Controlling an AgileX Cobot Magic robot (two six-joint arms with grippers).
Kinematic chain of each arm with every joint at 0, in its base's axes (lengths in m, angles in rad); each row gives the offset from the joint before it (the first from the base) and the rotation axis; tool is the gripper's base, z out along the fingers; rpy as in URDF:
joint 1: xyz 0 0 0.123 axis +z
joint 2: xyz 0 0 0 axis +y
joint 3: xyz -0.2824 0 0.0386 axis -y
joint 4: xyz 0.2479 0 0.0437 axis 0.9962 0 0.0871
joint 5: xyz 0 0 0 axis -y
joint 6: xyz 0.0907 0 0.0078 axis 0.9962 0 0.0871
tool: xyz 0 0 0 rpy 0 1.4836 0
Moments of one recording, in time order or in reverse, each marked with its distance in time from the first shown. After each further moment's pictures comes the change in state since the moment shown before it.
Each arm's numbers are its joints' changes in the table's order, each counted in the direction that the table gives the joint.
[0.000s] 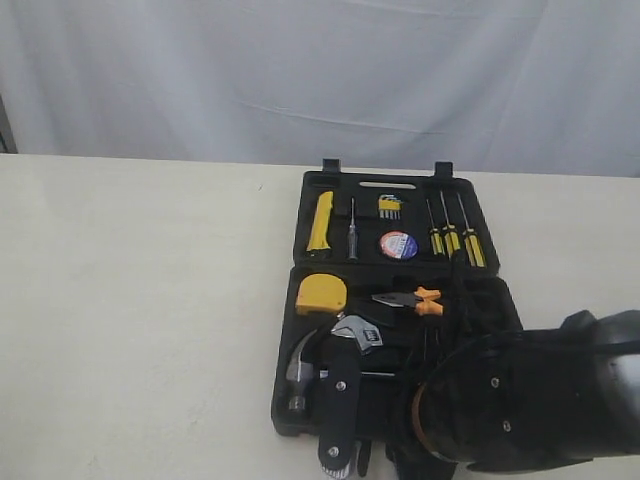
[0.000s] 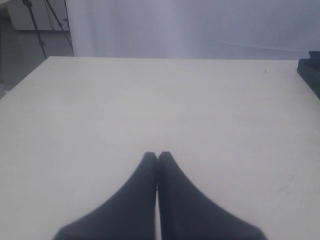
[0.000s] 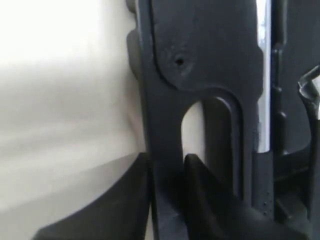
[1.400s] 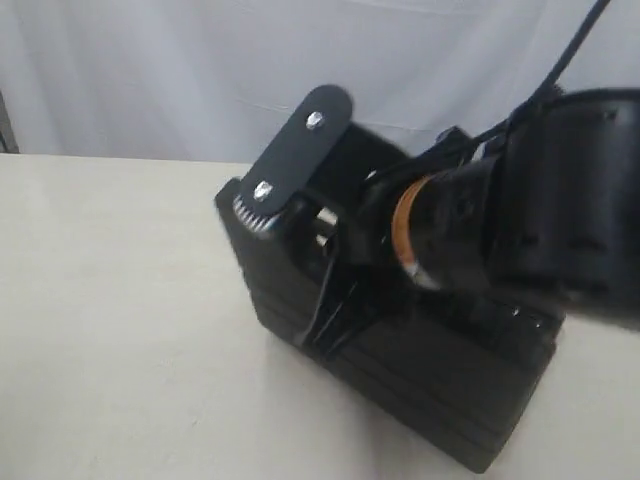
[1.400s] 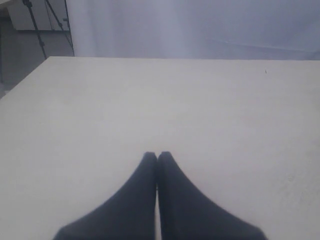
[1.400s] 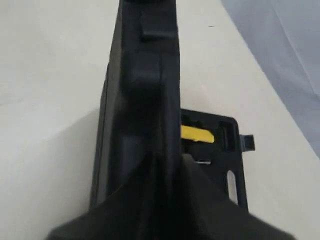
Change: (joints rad) left arm 0.000 0.000 0.000 0.000 0.000 0.000; right arm 0.126 -0.356 0.374 0.192 -0.383 0.130
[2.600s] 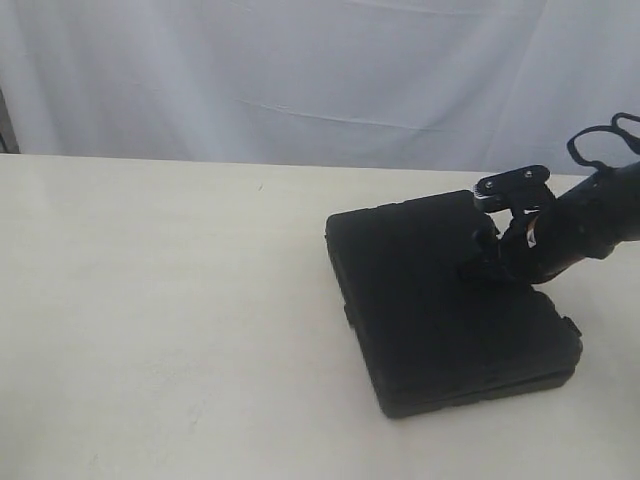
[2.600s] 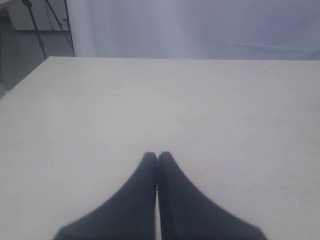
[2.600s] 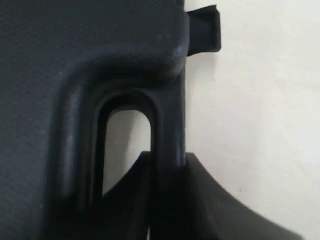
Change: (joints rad) left arm 0.000 0.000 0.000 0.000 0.000 0.000; right arm -0.827 0.598 0.038 0.302 0.471 -0.099
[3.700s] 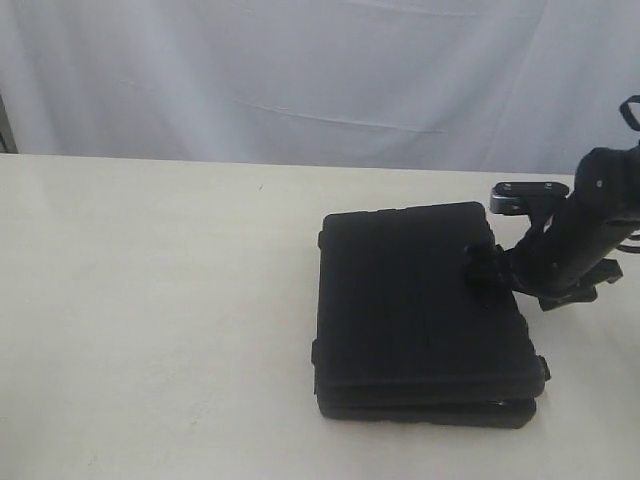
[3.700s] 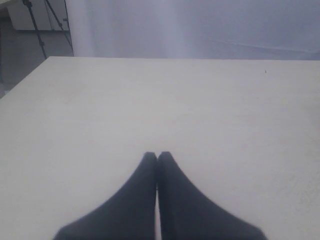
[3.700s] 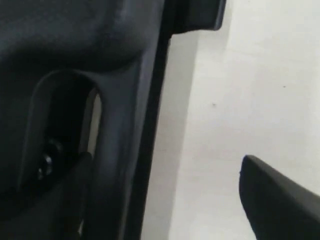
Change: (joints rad) left arm 0.000 0.000 0.000 0.000 0.000 0.000; right arm -0.044 -0.063 0.038 0.516 -0.298 -0.340
